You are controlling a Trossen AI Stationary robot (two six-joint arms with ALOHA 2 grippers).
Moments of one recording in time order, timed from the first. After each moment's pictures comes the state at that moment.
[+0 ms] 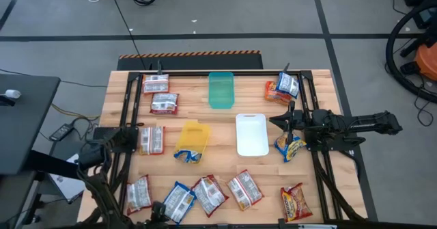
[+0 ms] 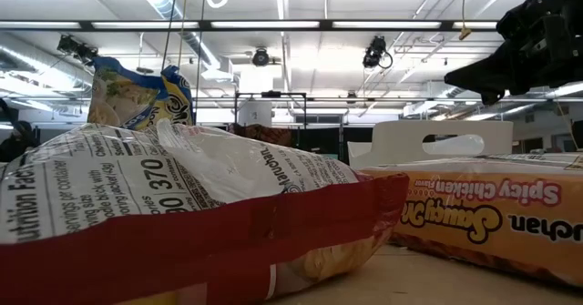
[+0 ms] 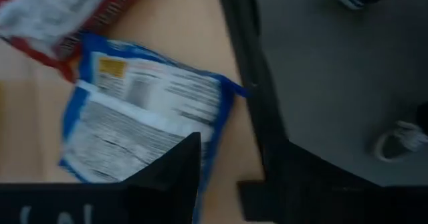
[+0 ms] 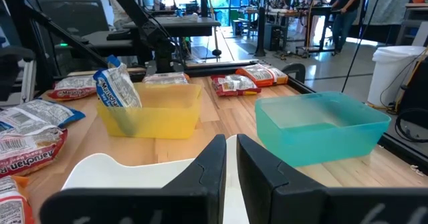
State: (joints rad) left arm -1.17 2.10 1.61 -0.93 -0.54 -0.85; right arm 0.01 0.15 0.01 0.08 0.21 0.02
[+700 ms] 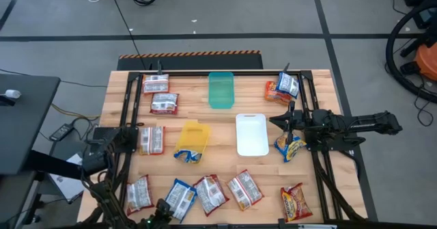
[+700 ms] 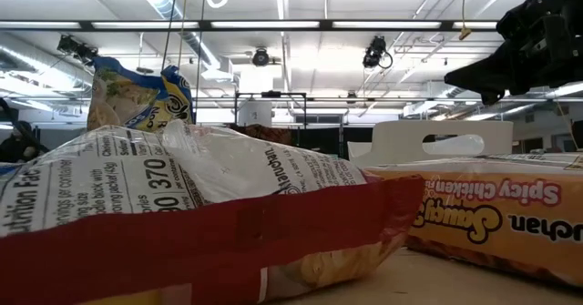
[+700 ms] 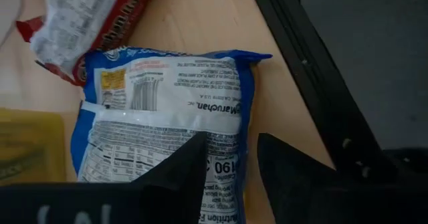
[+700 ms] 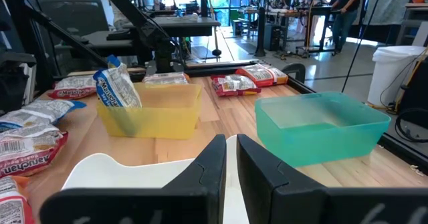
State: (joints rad) left arm -1.17 2.19 1.60 -0.98 -0.66 -0.68; right arm 0.01 0.15 0.01 0.08 0.21 0.02
